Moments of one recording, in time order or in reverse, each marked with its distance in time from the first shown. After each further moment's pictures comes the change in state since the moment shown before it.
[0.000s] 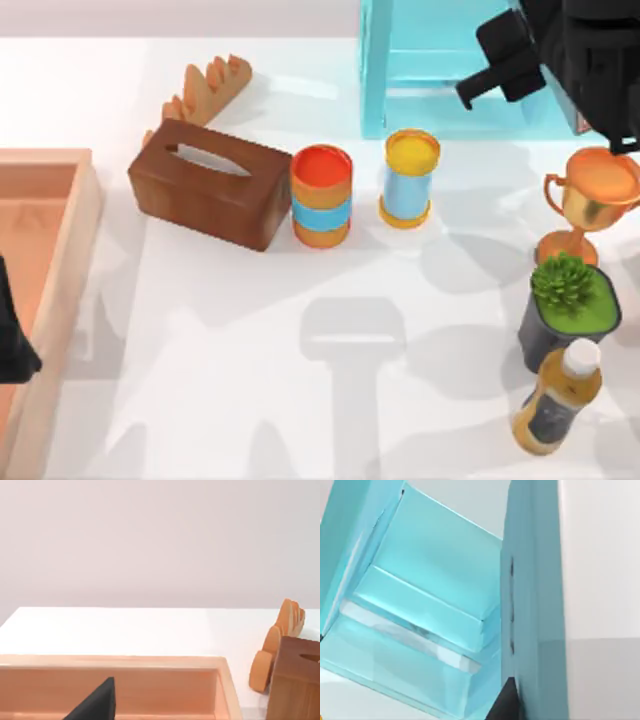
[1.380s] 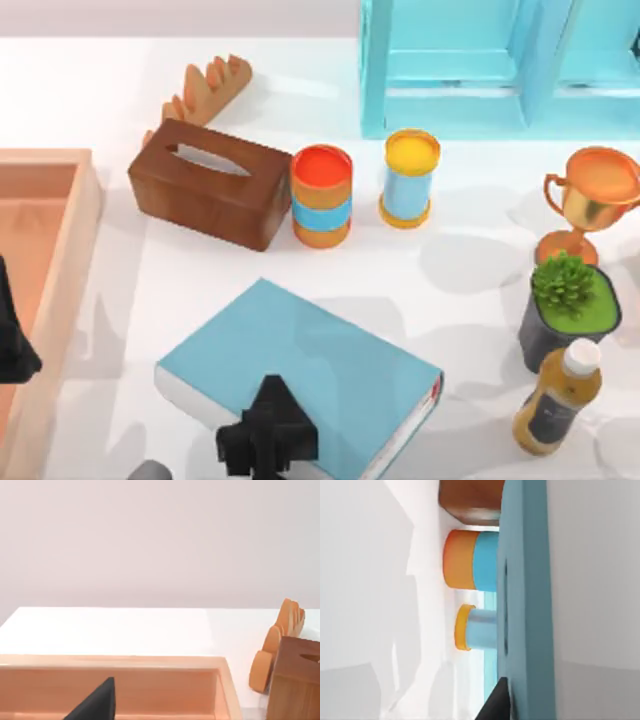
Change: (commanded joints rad) left arm 0.000 0.000 0.000 0.000 0.000 0.000; right arm 0.981 0.505 0.063 -0.499 0.745 0.119
